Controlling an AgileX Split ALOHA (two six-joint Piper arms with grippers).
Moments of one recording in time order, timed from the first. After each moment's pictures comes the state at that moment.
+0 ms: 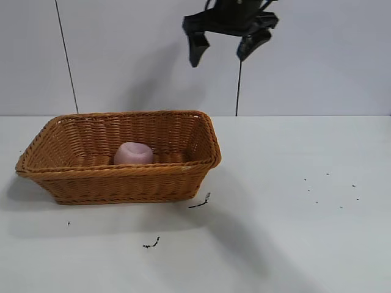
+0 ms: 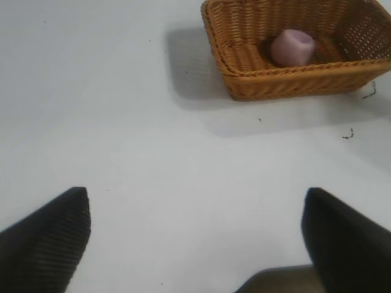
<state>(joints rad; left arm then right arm) -0.02 -0.01 -0.50 -0.04 1.07 0.08 0.11 2.33 -2.32 0.00 1.10 -0.09</state>
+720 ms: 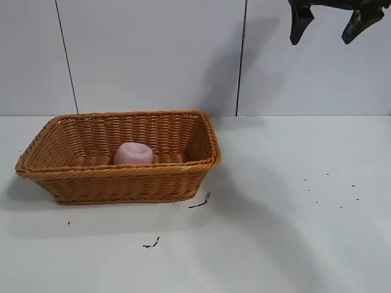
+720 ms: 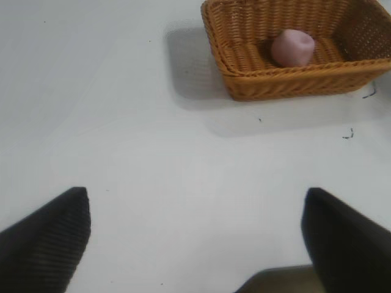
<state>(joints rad) -0.02 -0.01 -0.50 -0.04 1.07 0.08 0.06 1.97 -2.05 0.01 1.22 -0.06</state>
